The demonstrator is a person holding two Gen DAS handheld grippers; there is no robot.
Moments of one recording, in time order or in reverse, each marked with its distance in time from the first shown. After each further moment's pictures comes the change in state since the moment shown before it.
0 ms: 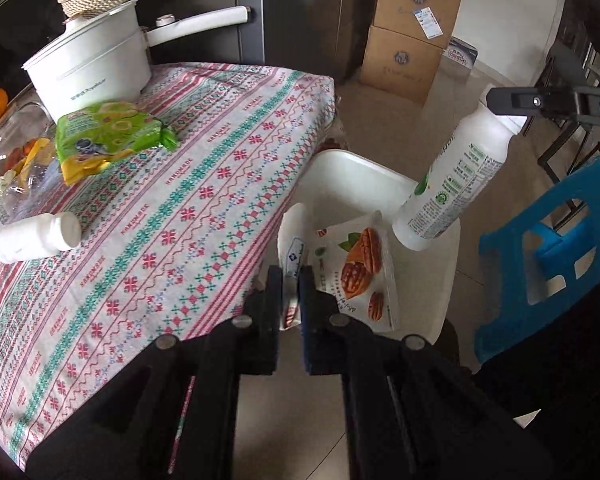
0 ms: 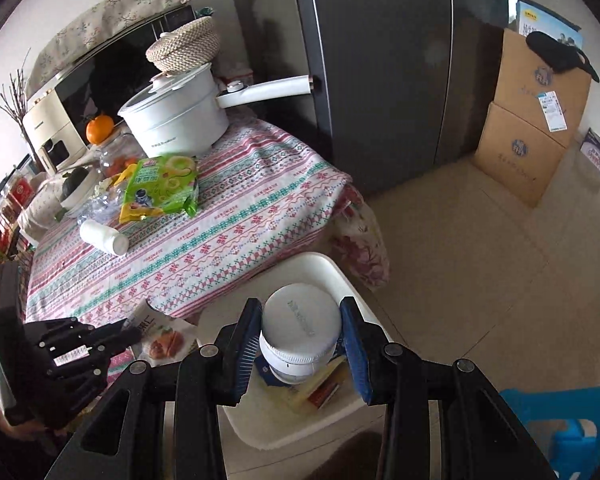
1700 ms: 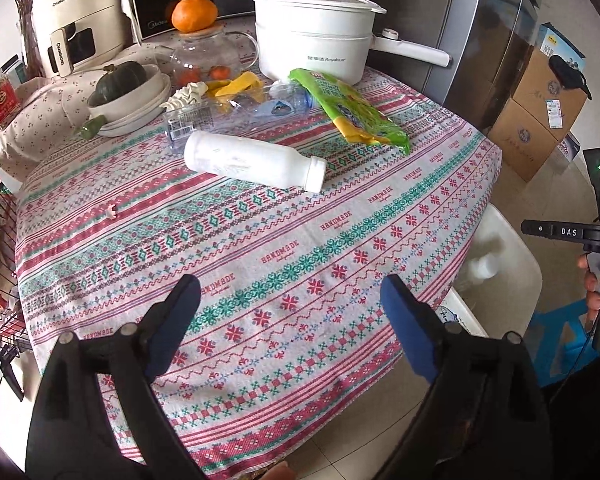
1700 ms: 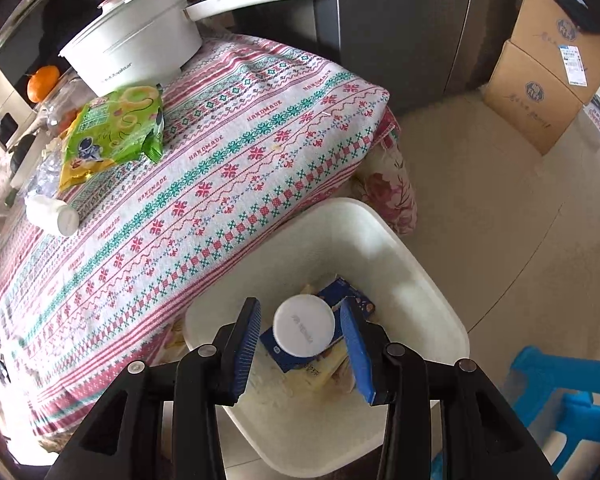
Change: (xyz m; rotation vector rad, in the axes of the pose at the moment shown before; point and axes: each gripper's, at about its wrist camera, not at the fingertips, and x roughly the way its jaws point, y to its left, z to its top) left arm -0.095 0.175 -0.066 -0.414 -0.021 0.254; right arm 0.118 0.055 0.010 0.040 0.245 -0.071
